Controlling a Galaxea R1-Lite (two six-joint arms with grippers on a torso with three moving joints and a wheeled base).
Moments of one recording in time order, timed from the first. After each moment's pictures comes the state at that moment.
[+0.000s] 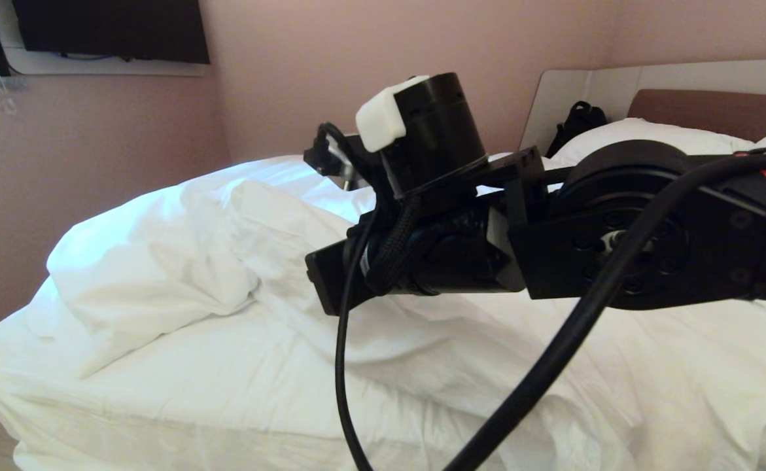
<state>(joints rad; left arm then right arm) 0.00 0.00 0.00 0.00 0.00 0.00 0.97 2.00 -1.85 0.29 -0.10 0.11</state>
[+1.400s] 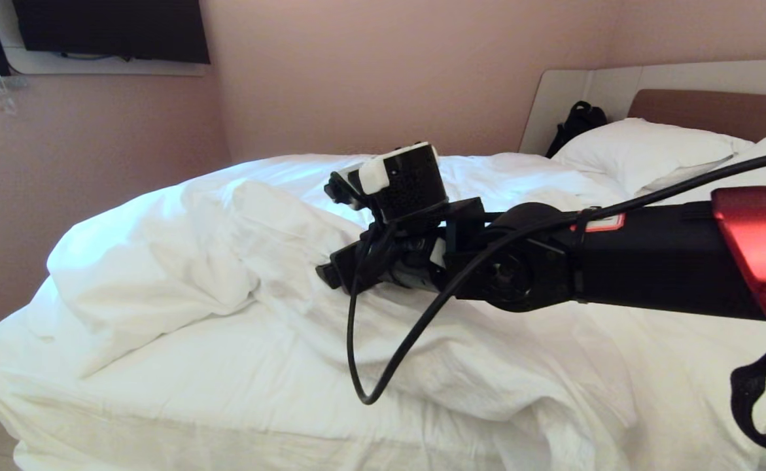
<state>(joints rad) 0.00 0.00 0.00 0.00 0.00 0.00 0.85 2.16 -1.86 0.08 -0.23 -0.04</state>
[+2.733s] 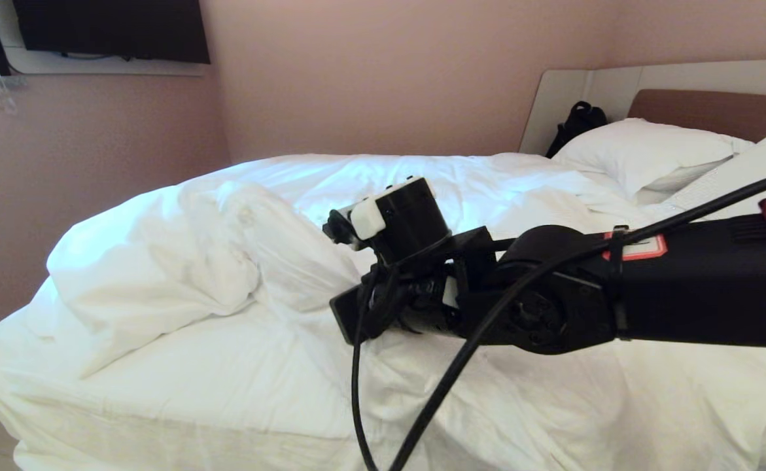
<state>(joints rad) 0.00 0.00 0.00 0.00 0.00 0.00 0.92 2.06 -1.66 0.15 -0.20 0.09</state>
